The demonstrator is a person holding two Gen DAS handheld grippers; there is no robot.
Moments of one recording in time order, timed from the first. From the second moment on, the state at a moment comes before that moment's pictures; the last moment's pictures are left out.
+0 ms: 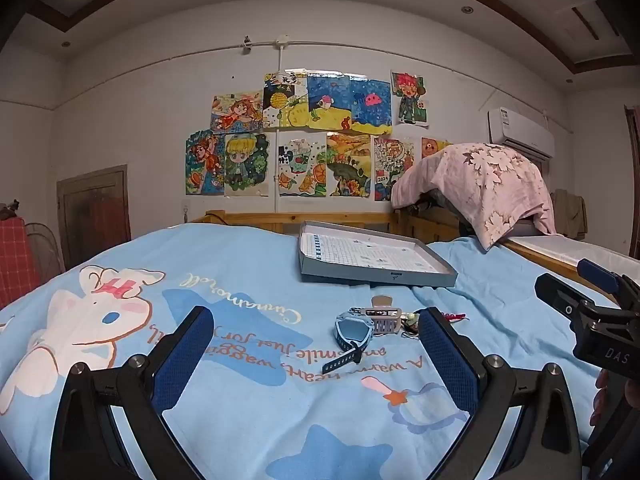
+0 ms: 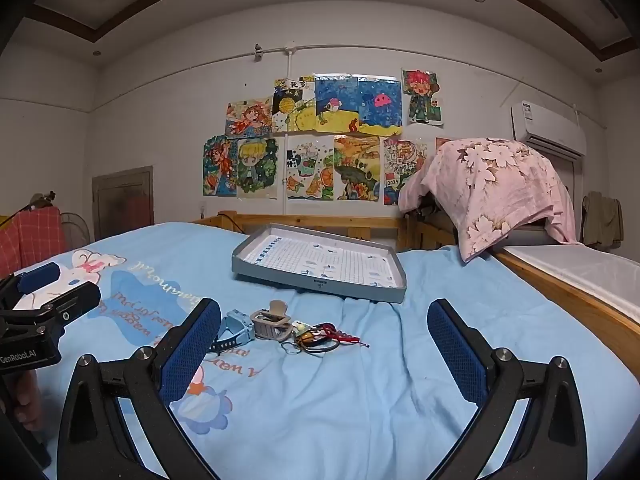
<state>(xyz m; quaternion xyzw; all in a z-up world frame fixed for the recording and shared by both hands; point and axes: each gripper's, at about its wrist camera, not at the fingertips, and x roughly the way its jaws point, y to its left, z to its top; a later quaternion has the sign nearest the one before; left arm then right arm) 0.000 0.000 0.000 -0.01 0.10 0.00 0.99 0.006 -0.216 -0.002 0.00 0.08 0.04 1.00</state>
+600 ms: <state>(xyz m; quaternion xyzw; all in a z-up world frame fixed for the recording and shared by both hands) -0.001 0.000 0.001 0.00 0.10 0.00 0.99 0.007 -0.216 -0.003 0.00 0.08 0.04 1.00</state>
